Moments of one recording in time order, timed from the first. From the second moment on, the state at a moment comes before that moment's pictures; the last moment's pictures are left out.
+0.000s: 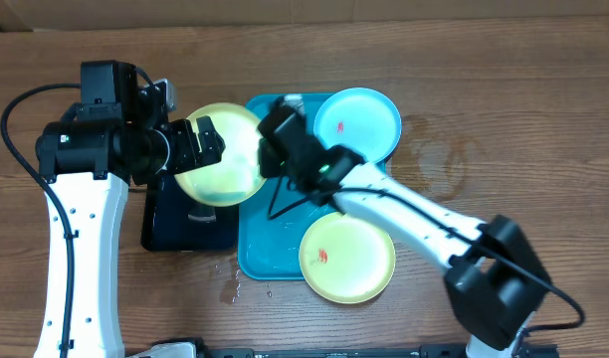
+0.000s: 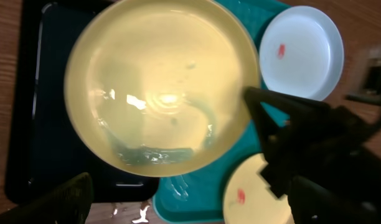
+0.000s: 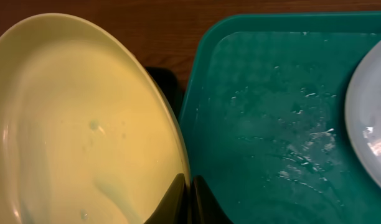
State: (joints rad) left arm 0.05 1.44 1.55 -1.27 0.29 -0.23; right arm 0.83 1.92 1.47 -0.36 0.14 0.64
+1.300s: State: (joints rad) left arm 0.05 1.25 1.66 -1.42 0.00 -0.26; right arm 1.05 1.94 1.47 0.71 0.83 -0.38
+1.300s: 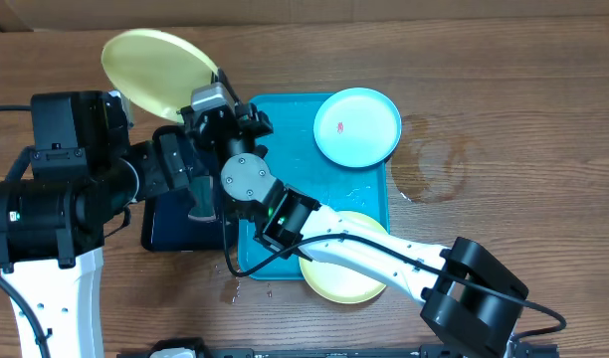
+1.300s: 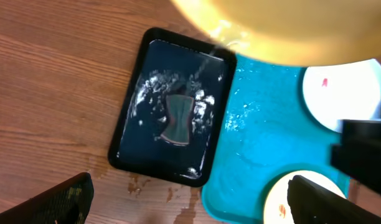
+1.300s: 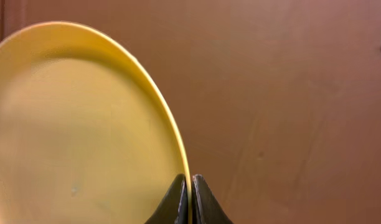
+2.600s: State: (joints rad) left arm 0.05 1.25 1.66 -1.42 -0.01 -0.26; right arm 0.95 1.93 1.47 -0.09 0.60 0.41
